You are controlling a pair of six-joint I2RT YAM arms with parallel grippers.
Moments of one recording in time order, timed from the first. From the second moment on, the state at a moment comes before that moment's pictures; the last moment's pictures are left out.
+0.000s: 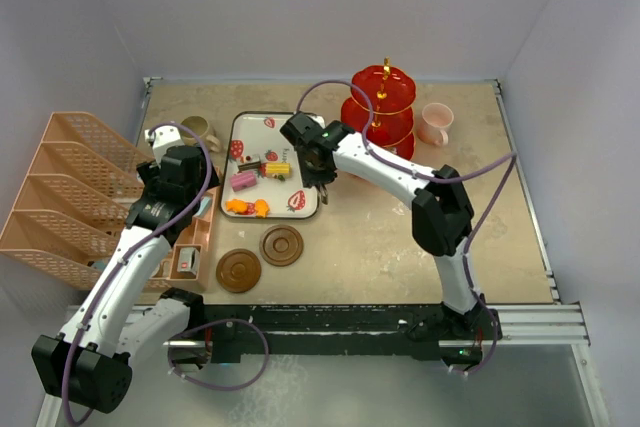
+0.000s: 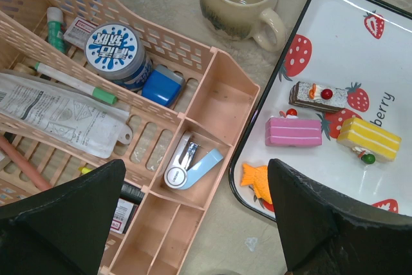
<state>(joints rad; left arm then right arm) -0.26 0.92 0.86 -0.56 -0.60 -0.41 0.82 2.09 1.87 -0.96 0.27 0.55</state>
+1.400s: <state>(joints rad) -0.26 0.94 0.86 -0.56 -0.58 -0.41 0.73 1.34 1.55 -1.04 0.21 0.54</state>
